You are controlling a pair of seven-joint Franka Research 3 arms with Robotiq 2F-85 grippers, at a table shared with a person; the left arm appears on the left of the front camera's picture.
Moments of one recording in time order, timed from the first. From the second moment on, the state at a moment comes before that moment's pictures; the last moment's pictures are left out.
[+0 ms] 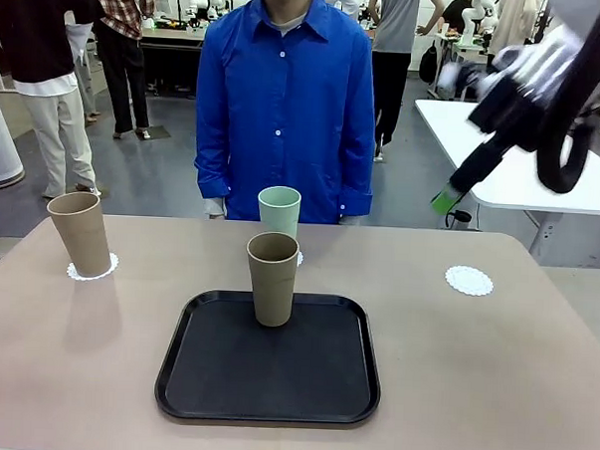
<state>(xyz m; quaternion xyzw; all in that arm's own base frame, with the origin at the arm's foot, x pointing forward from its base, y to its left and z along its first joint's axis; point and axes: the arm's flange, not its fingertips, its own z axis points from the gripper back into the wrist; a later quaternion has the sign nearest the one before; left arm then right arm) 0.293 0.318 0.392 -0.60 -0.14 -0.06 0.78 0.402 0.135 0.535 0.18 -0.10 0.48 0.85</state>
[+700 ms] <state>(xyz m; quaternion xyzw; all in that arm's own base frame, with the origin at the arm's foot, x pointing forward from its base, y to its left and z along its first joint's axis) 0.293 0.318 0.392 -0.60 -0.14 -0.06 0.78 0.431 0.190 0.439 0.12 -0.06 0.55 0.82</state>
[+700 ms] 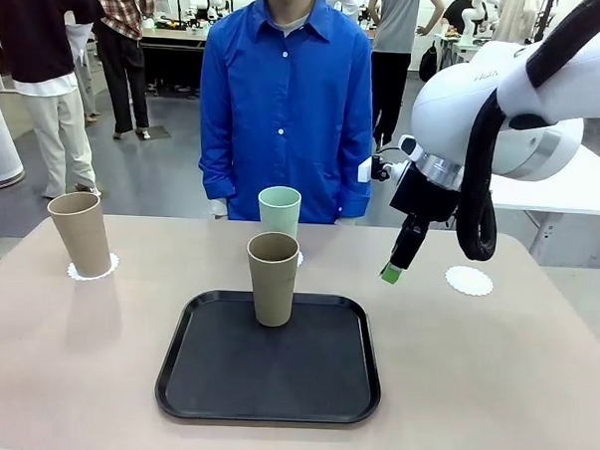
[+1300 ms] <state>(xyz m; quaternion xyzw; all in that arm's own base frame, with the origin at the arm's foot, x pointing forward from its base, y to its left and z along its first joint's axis) 0.293 0.318 0.392 -0.60 -0.14 -0.06 0.78 0.425 0.189 0.458 0.11 -0.08 0.56 0.82</state>
